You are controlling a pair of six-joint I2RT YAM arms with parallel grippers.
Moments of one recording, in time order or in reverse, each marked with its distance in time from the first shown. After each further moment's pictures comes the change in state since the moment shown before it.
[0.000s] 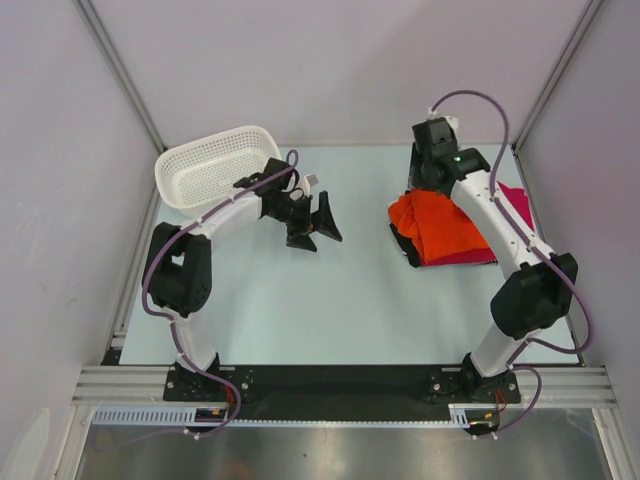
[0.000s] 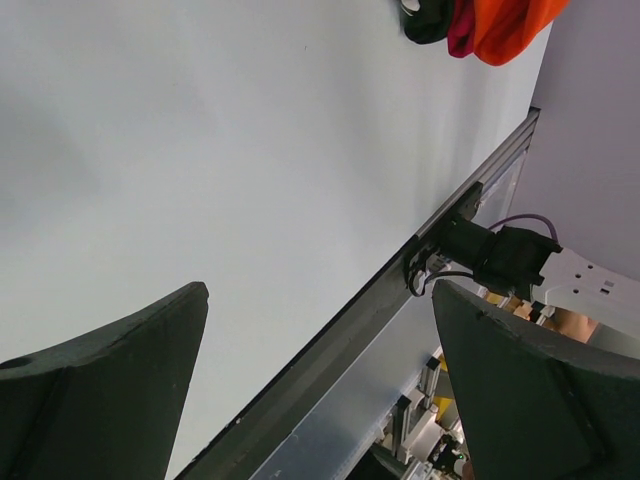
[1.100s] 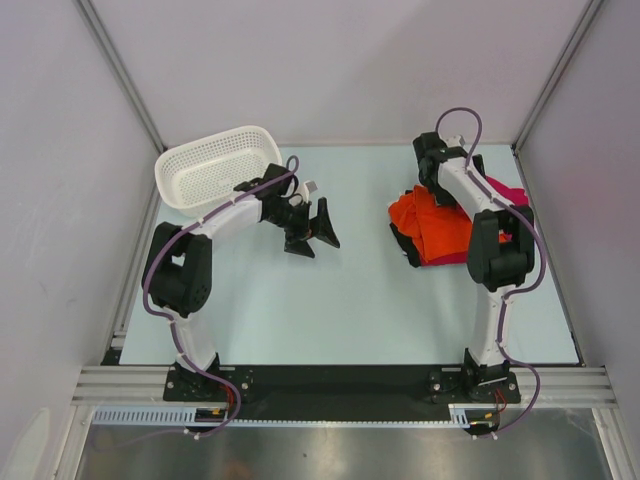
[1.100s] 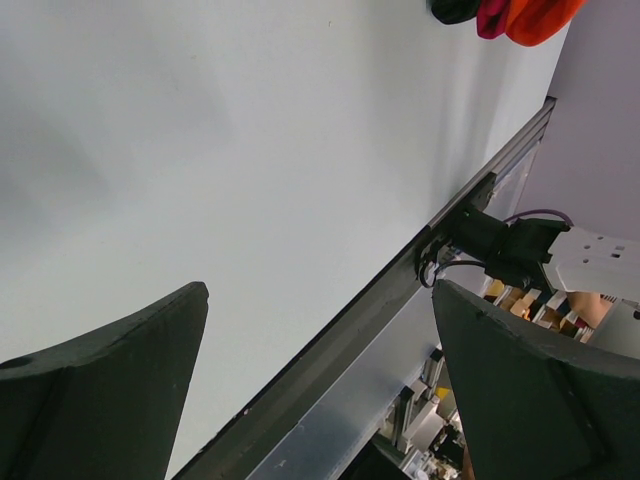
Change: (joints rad) left arm 0.002 -0.001 -0.047 -0.002 0.000 0.018; right arm -0.150 0.371 0.092 -0.098 0.493 -0.209
